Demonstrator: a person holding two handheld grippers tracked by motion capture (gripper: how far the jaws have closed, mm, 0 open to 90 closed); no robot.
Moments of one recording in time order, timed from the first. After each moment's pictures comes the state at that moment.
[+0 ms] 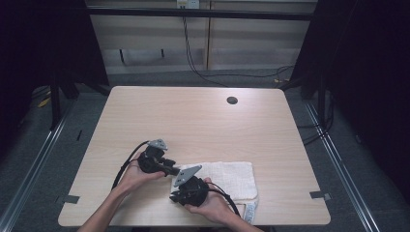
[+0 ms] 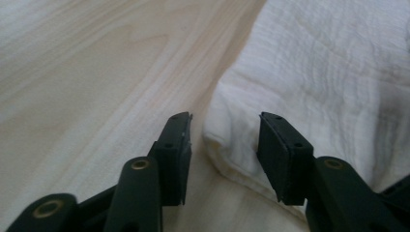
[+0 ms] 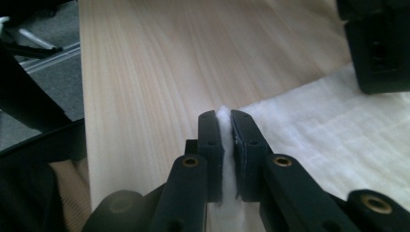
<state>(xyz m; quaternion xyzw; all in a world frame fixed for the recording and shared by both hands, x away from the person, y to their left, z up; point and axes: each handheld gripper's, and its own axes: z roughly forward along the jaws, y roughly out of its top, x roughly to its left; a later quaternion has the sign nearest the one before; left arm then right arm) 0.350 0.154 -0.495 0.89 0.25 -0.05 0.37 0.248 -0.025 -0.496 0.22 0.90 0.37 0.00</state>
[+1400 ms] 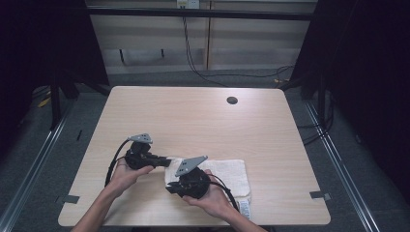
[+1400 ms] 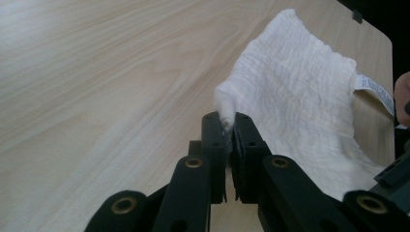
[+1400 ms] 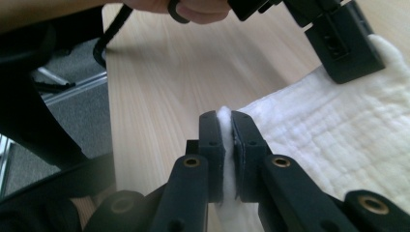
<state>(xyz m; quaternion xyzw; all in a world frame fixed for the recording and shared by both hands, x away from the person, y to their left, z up) 0.348 0.187 -0.467 0.85 0.29 -0.06 0.44 0.254 -0.028 -0.459 0.23 0.88 0.43 0.01</state>
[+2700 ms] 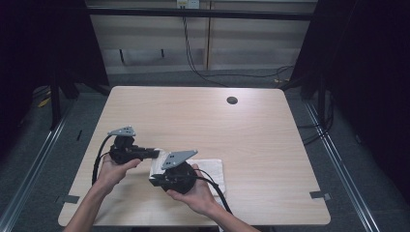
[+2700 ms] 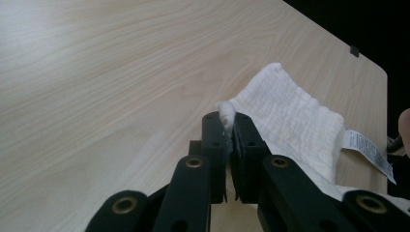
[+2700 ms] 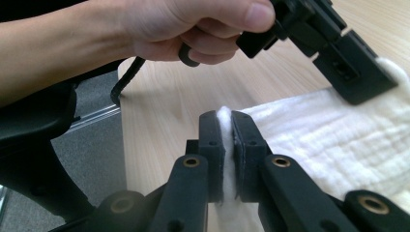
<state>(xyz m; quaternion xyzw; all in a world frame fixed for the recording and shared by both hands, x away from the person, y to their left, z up) 0.352 0.216 -0.447 0.82 0.31 -0.03 0.48 0.258 0.004 -0.433 0.22 0.85 0.48 0.02</state>
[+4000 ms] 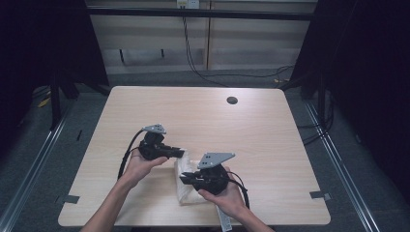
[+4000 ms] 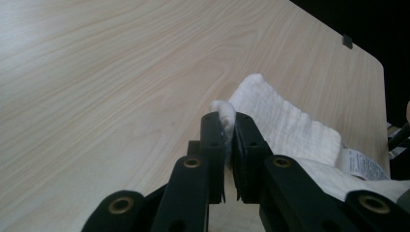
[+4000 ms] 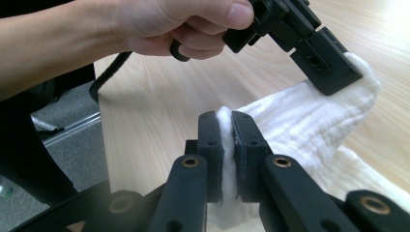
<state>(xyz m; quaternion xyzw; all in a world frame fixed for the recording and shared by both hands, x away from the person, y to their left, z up) 0.365 0.141 -0.451 0.85 0.28 -0.06 0.45 0.248 -0.077 -0.440 0.28 0.82 0.49 0.04</state>
